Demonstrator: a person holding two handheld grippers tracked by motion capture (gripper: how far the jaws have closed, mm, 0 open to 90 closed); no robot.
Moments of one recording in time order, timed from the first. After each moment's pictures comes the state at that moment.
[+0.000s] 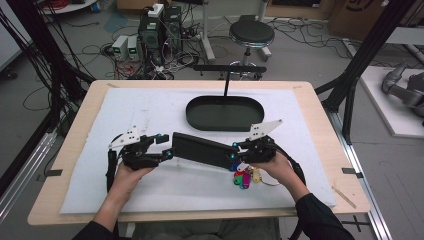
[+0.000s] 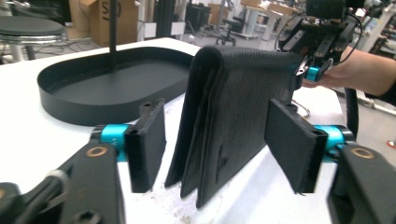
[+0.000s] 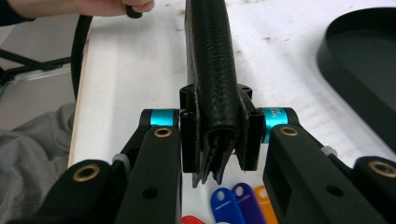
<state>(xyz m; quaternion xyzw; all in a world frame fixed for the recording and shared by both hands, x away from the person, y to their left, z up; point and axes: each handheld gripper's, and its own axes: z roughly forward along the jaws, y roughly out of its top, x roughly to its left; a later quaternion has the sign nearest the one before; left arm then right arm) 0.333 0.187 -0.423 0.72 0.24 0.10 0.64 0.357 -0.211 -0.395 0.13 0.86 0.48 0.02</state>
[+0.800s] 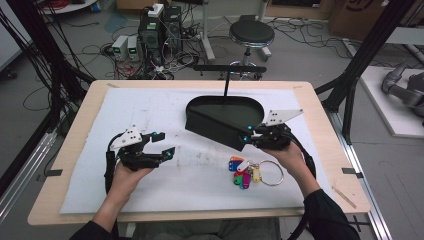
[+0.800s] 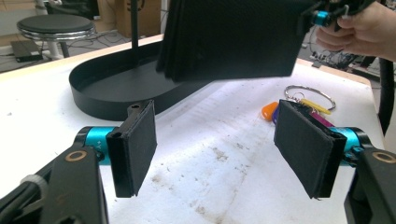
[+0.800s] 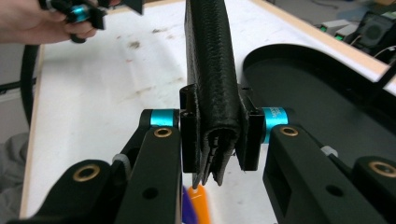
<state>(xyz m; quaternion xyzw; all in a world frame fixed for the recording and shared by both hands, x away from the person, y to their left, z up) 0.322 0.183 -0.407 0.74 0.26 0.15 0.60 0.368 -0.245 -0.362 0.18 0.84 0.51 0.11</state>
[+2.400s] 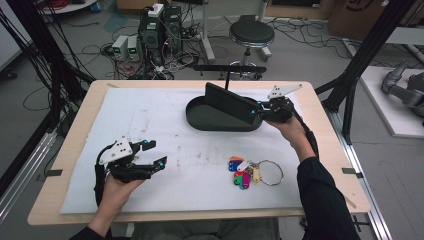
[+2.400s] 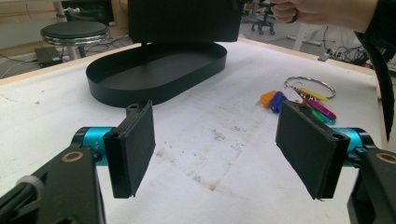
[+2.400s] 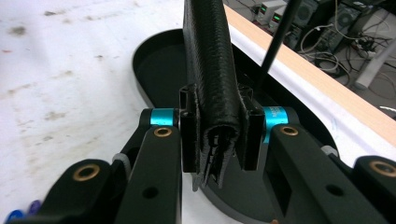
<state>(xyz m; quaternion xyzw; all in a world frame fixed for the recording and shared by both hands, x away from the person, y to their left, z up) 0.290 0.200 -0.412 0.74 0.26 0.18 0.59 0.451 -0.265 -0.354 0.23 0.84 0.45 0.18</state>
